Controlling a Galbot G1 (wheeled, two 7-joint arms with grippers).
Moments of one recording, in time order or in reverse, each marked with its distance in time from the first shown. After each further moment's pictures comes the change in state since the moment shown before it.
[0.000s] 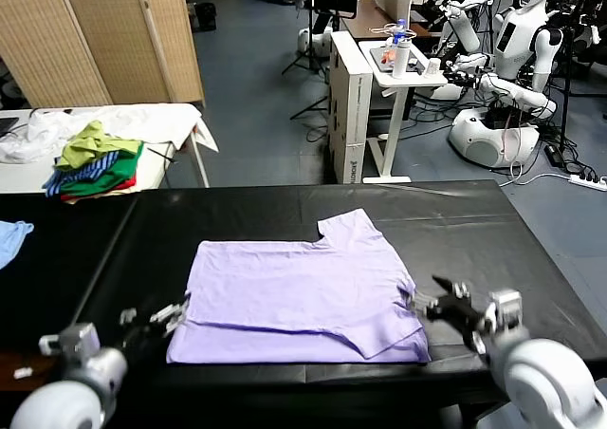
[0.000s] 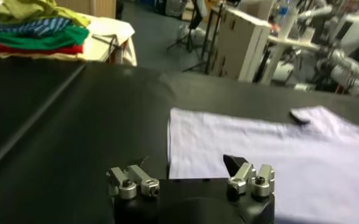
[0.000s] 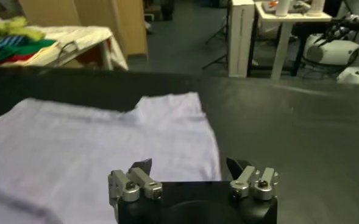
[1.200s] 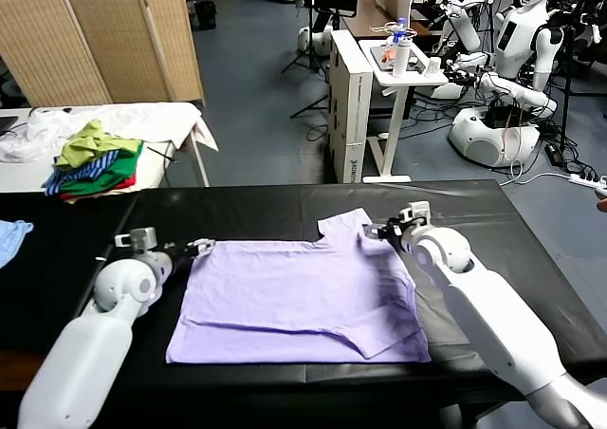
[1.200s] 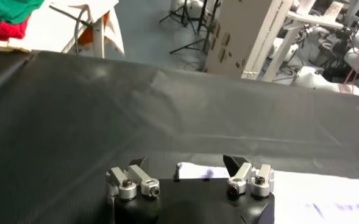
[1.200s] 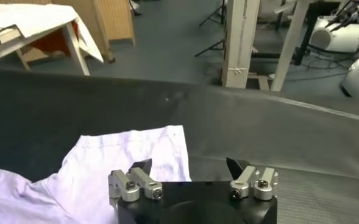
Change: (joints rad) left arm -0.542 0.038 0.350 0.528 0.010 0.053 0.017; right arm 0.432 0.231 -0.340 -0.527 -0.088 -0.017 -0.040
